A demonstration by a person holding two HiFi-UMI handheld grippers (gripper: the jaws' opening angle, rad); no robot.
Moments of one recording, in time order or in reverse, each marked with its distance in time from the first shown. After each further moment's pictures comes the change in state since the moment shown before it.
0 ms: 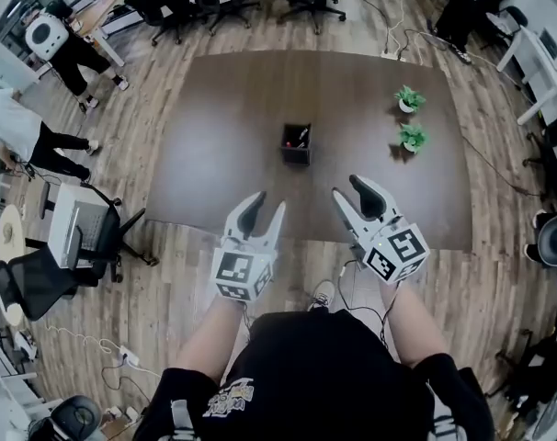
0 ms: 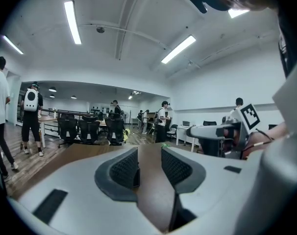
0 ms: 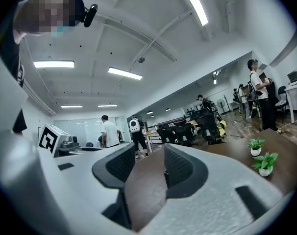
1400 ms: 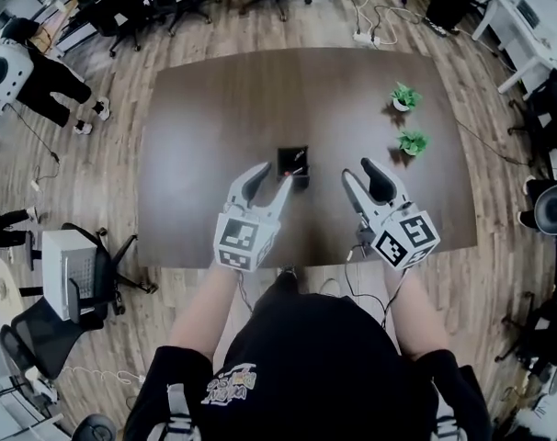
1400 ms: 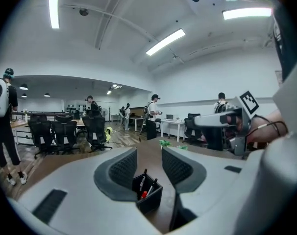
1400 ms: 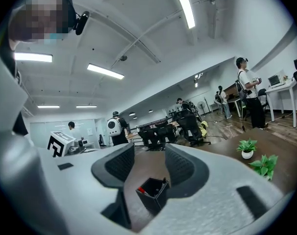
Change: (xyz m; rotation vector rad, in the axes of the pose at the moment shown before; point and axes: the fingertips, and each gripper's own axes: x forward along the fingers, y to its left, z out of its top) left arm 0.154 0.092 0.002 0.102 0.070 -0.253; right arm 0.103 -0.091 0.008 0.056 -0.012 -0.222
